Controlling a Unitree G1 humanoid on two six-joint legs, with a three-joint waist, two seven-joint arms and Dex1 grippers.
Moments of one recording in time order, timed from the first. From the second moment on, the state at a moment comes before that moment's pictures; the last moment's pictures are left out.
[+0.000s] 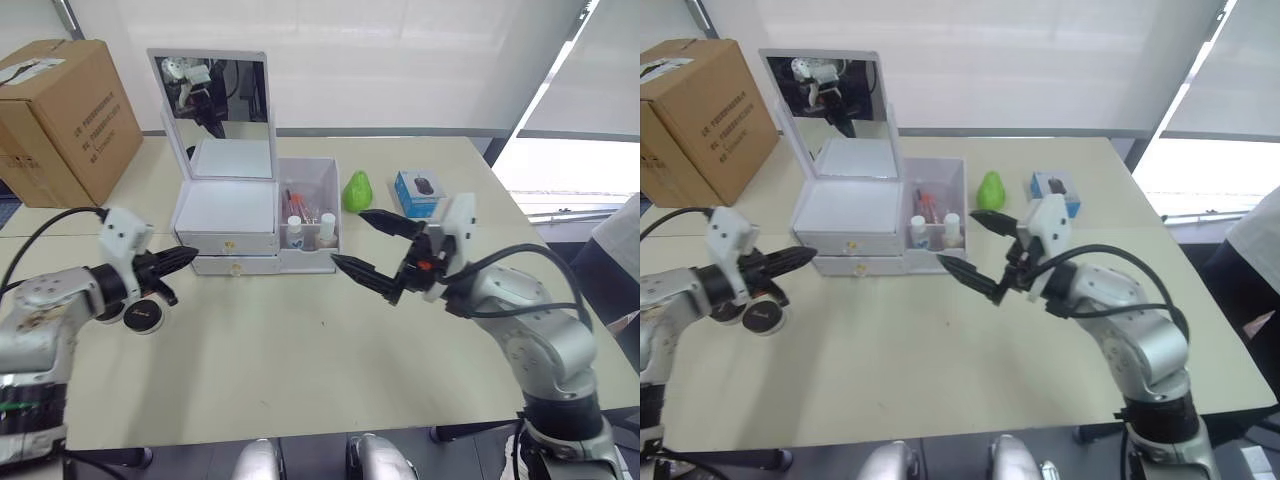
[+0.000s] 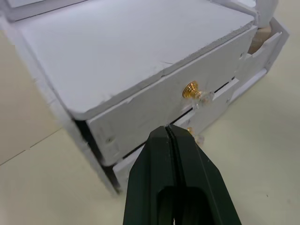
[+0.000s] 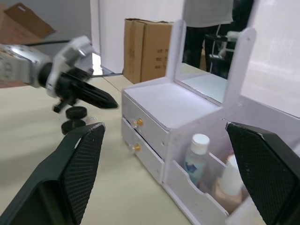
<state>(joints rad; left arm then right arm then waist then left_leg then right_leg) -0.16 0.84 0.40 -0.13 -0.47 0.57 -0.89 -0.33 -0.55 -0.05 -0.54 0.65 0.59 0.65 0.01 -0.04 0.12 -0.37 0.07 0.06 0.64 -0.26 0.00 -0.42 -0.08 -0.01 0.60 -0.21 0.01</state>
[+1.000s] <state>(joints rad) 0.23 0.79 0.77 0.04 -0.35 0.31 -0.73 0.16 -0.69 -0.49 -0.15 0.55 0.29 0.89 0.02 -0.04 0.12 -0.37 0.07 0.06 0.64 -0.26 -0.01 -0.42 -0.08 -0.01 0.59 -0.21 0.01</state>
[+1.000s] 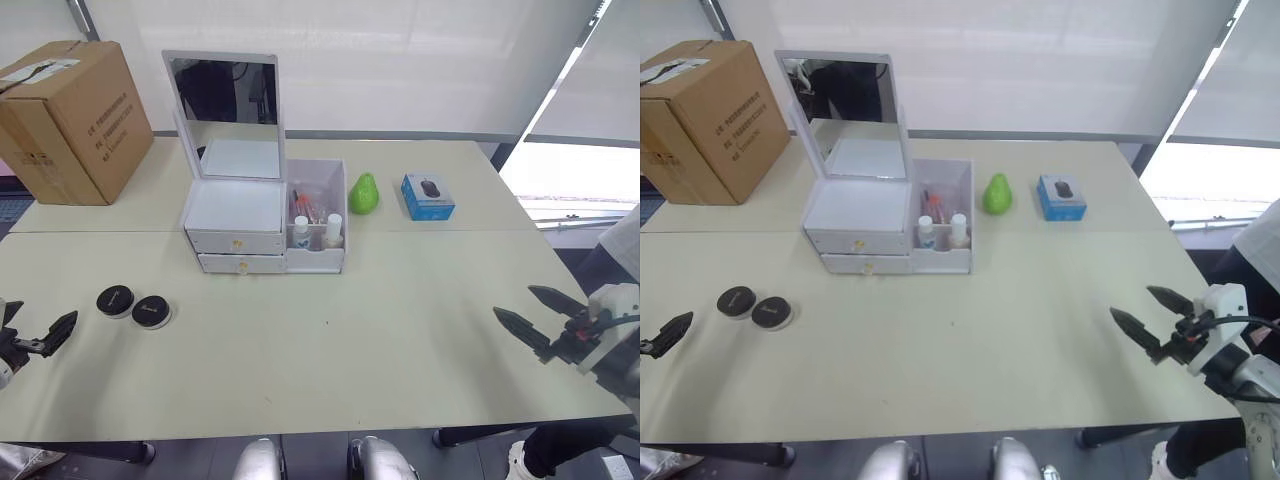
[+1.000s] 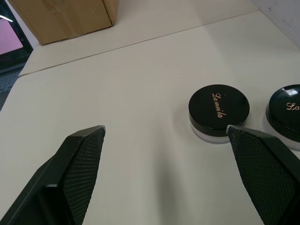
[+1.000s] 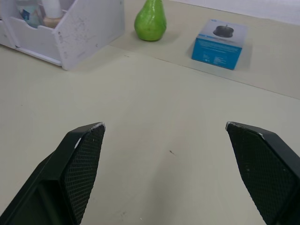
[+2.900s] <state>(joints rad) -0.14 0.05 0.08 0.22 0.07 -0.24 0.01 -0.39 -0.51 0.02 -0.36 0.60 0.51 0.75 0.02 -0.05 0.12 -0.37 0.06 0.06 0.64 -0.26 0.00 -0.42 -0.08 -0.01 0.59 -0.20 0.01</state>
